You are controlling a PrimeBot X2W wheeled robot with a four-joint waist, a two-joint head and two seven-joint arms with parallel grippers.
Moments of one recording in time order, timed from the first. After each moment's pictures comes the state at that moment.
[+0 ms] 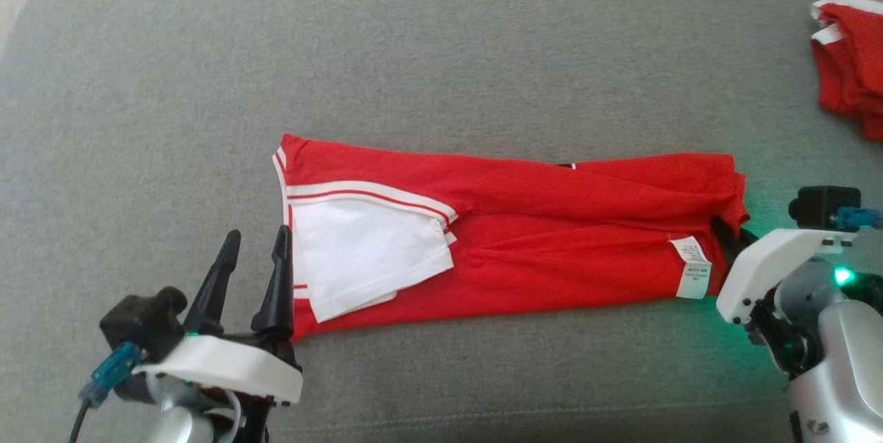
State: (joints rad) left arm 0.01 0.31 -0.41 -0.07 -0.63 0.22 -0.21; right arm -0.26 -0.17 -0.04 0.41 0.32 0.13 0.44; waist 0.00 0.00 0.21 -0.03
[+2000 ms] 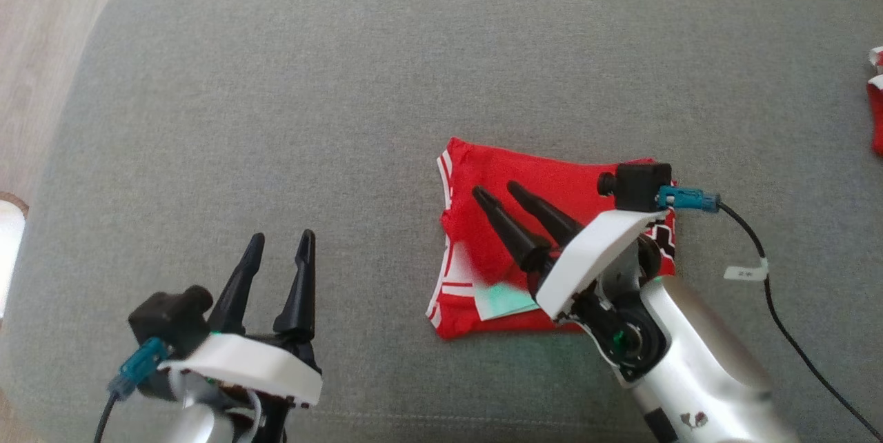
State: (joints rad) left arm -0.02 0.29 -0.46 -0.03 -0.63 0.22 -0.21; right arm -0.37 -0.07 0.51 0.34 0.83 0.13 0.25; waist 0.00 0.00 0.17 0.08
